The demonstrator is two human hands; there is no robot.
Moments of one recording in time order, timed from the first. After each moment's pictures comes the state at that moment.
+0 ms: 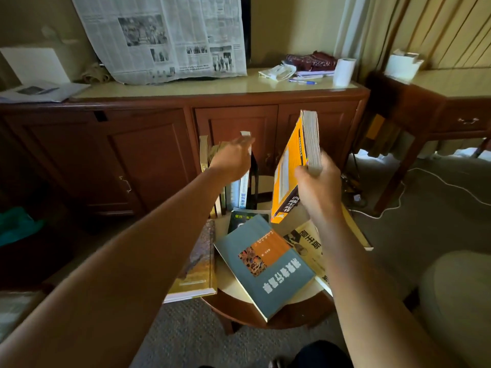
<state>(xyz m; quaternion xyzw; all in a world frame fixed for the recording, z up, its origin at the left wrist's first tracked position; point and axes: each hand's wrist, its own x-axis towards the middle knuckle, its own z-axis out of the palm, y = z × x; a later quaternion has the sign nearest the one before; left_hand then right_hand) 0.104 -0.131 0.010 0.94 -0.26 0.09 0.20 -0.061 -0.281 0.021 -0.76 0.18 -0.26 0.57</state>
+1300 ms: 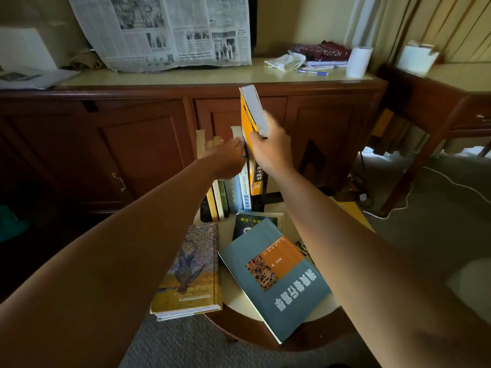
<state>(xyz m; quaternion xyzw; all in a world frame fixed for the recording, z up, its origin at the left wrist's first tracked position) 0.196 -0.100 -0.036 0.95 -0.32 0.00 -0.03 0.097 -0.227 0.010 -0.85 0.06 -0.25 0.46</state>
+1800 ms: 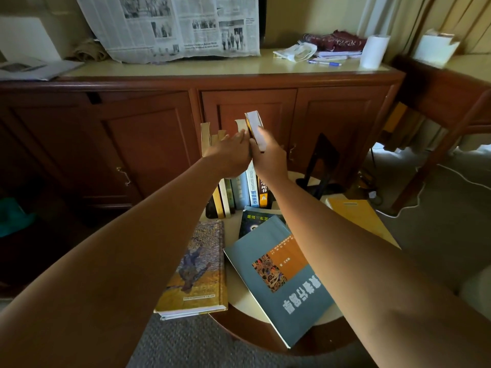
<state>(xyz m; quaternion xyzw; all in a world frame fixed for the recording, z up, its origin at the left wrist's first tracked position) 0.190 -0.101 -0.040 0.97 -0.26 0.02 0.01 0.143 -0.219 -0.069 -0.86 0.03 -0.25 0.45</state>
